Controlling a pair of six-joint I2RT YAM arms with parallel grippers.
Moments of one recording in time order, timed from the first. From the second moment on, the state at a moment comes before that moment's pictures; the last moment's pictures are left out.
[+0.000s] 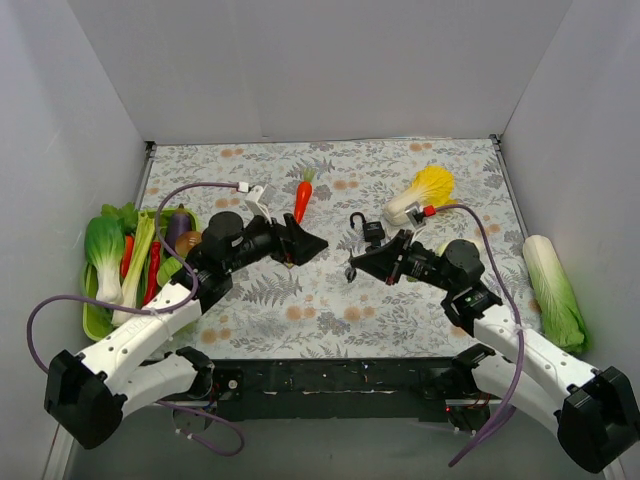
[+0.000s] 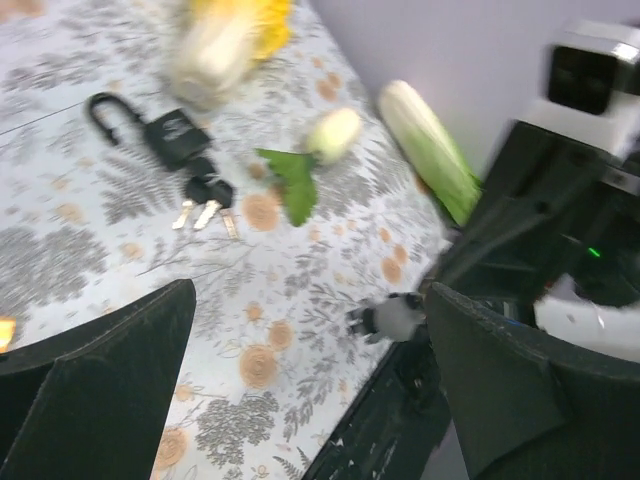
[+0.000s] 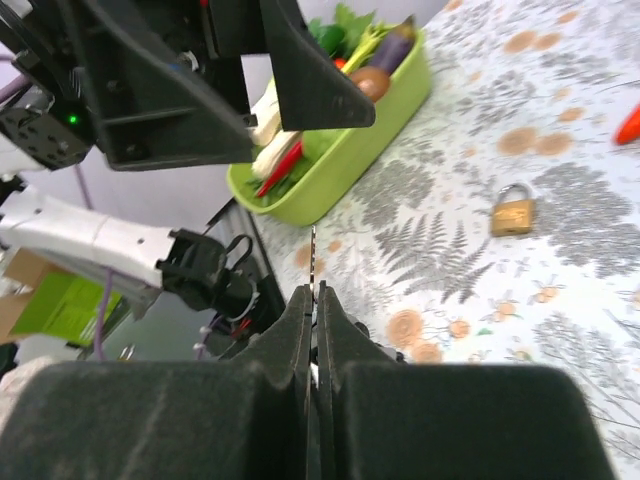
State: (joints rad) left arm -0.63 0.98 0.74 0.12 0.38 -0.58; right arm 0.60 0.87 0.43 0.51 -0.62 0.72
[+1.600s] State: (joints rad) left arm -0.56 1.70 0.90 -0.02 -0.07 -0.52; right arm 0.48 0.69 0.38 0.32 -0.62 0.65
